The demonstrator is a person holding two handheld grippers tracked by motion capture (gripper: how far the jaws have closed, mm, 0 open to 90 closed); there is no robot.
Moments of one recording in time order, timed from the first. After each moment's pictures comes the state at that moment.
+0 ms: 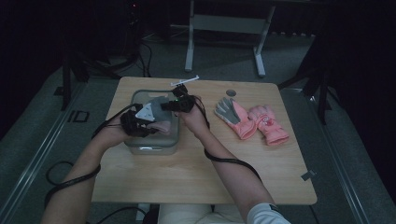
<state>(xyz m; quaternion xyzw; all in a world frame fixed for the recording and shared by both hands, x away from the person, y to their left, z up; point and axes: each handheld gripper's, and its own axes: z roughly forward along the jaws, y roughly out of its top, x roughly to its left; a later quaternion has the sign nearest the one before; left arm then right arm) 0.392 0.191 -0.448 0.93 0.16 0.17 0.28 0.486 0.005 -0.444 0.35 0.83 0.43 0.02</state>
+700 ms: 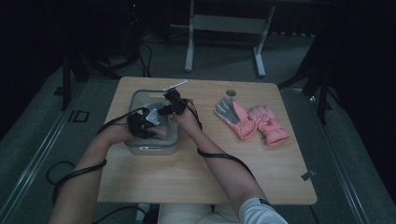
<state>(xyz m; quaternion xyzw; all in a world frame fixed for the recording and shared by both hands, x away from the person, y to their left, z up) 0.425 0.182 -0.489 0.96 0.14 0.15 0.19 0.512 0.031 -0.487 0.38 0.85 0.36 0.02</state>
